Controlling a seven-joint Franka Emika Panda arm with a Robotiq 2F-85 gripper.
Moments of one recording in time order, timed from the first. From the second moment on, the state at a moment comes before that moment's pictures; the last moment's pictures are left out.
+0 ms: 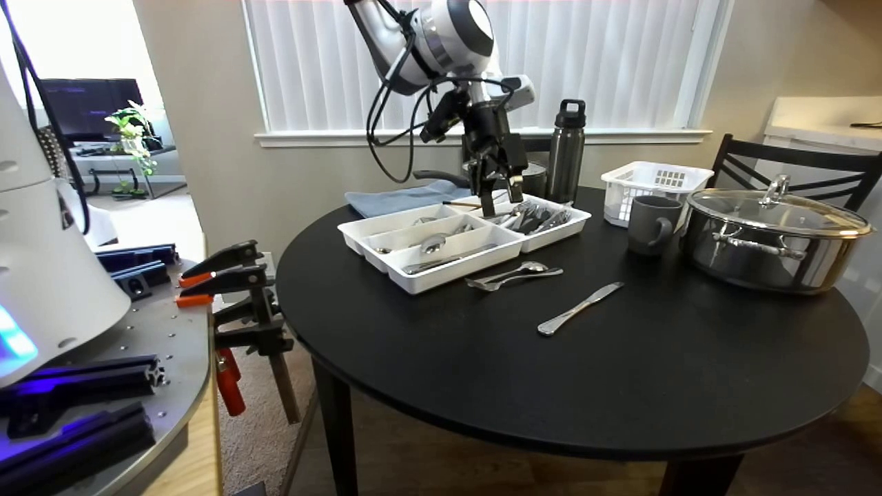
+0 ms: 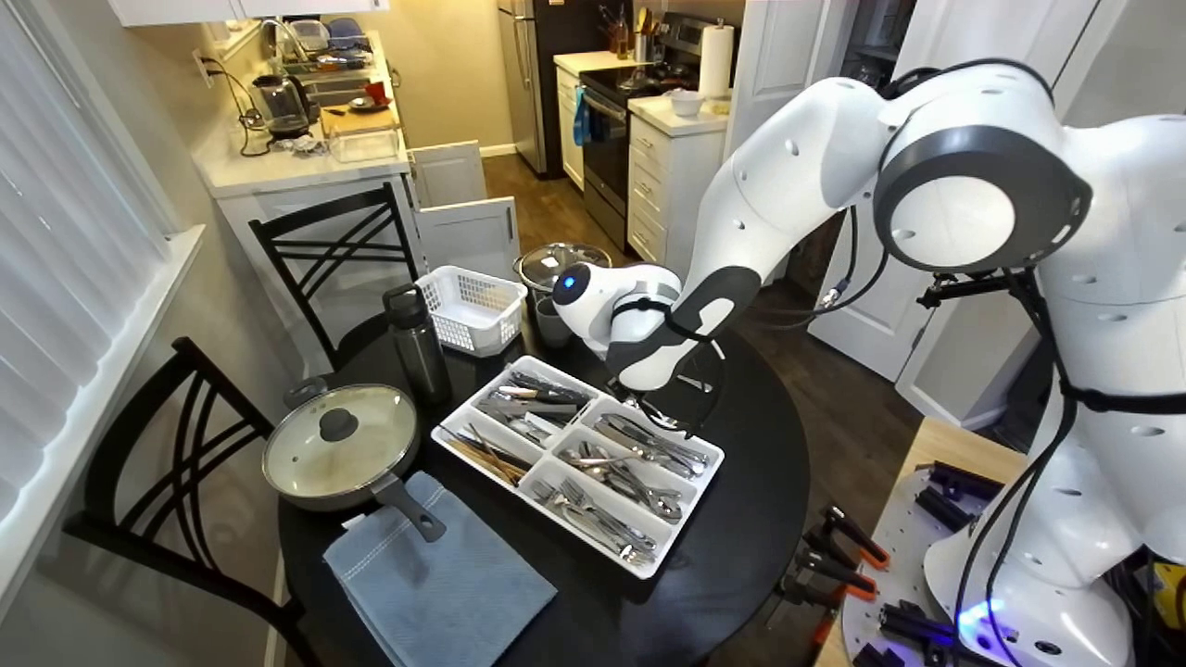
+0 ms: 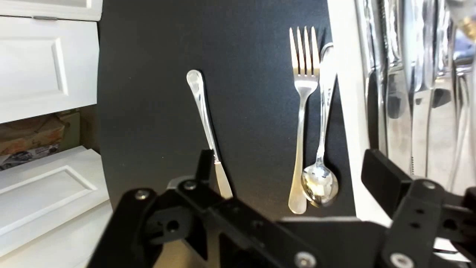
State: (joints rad) arm 0.37 0.58 -0.25 -1.96 -0.50 2.27 0.69
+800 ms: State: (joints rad) arm 0.37 0.47 -0.21 -2.03 -0.62 2.13 0.91
